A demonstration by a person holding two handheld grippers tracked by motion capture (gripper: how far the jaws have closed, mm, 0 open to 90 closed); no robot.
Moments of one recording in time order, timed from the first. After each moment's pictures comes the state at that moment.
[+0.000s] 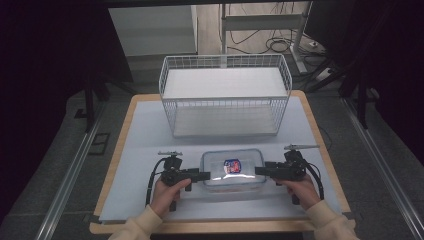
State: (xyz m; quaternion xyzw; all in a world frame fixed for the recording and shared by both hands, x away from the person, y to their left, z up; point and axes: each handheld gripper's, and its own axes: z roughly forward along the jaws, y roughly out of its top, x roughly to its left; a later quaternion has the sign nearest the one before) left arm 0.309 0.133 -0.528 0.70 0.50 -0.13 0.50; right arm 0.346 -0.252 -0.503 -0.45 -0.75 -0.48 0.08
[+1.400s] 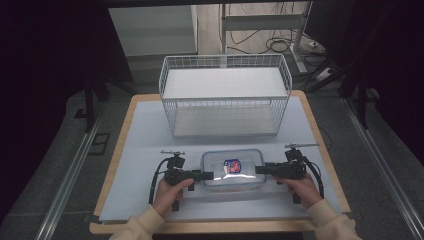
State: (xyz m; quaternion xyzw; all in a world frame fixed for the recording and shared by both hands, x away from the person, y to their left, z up) left arm 0.313 0.128 -0.530 0.69 0.50 -0.17 0.50; right arm 0.351 -0.256 -0.504 -0.45 -0.75 -0.47 0.12
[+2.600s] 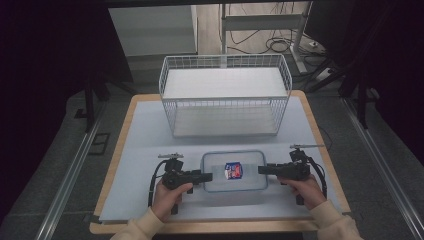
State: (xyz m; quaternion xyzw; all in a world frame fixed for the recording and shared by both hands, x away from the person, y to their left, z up) left arm 0.295 0.128 -0.520 0.70 0.48 -0.12 0.52; right arm 0.346 -0.266 -0.500 -0.44 -0.74 -0.49 0.14
